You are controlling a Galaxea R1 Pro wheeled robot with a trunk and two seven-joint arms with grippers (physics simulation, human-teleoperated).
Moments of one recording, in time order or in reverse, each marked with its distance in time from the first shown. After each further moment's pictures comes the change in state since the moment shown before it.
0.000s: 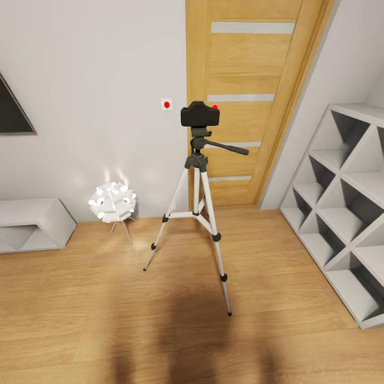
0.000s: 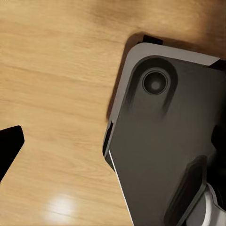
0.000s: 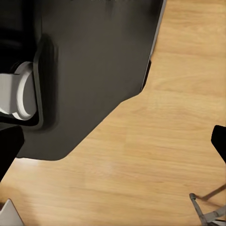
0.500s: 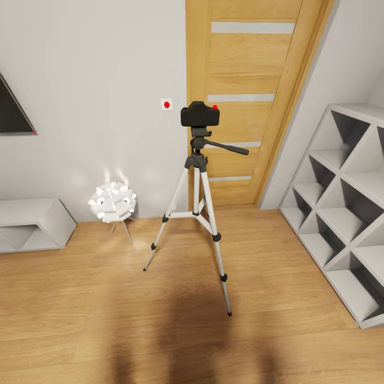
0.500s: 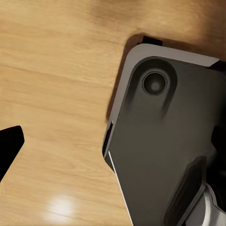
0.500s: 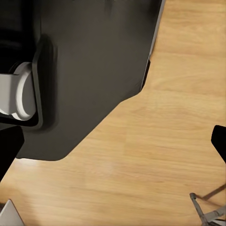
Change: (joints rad) left arm 0.000 0.000 0.001 -0.001 0.001 -0.002 0.000; right arm 0.000 -0.002 0.000 0.000 -0.005 0.001 0.000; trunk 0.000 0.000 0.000
